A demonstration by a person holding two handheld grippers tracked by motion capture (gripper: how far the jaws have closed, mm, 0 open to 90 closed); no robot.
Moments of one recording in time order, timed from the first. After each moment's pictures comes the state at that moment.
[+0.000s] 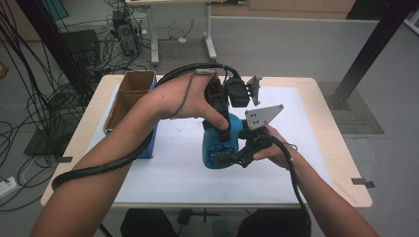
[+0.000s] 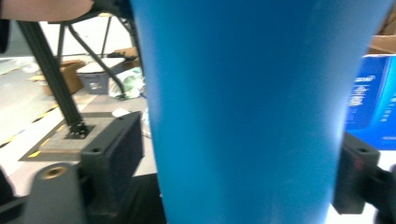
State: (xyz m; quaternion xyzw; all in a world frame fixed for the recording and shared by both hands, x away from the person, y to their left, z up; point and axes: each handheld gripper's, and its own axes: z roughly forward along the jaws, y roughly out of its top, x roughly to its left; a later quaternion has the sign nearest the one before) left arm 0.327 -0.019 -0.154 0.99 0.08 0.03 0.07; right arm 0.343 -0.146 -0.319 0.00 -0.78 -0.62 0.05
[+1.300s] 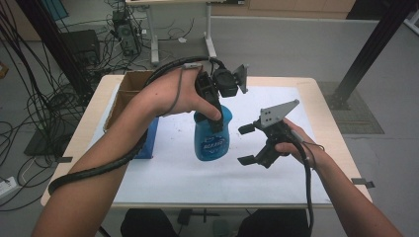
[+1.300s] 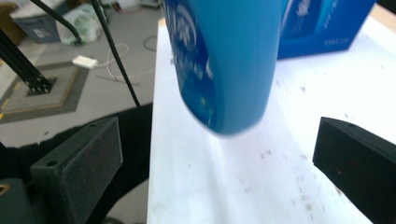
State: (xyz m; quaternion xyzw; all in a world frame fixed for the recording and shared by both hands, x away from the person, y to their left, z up) left arm 0.343 0.001 -0.151 0.98 0.16 0.05 0.07; right arm 0.341 -0.194 -0.303 -0.08 -0.87 -0.48 0.01
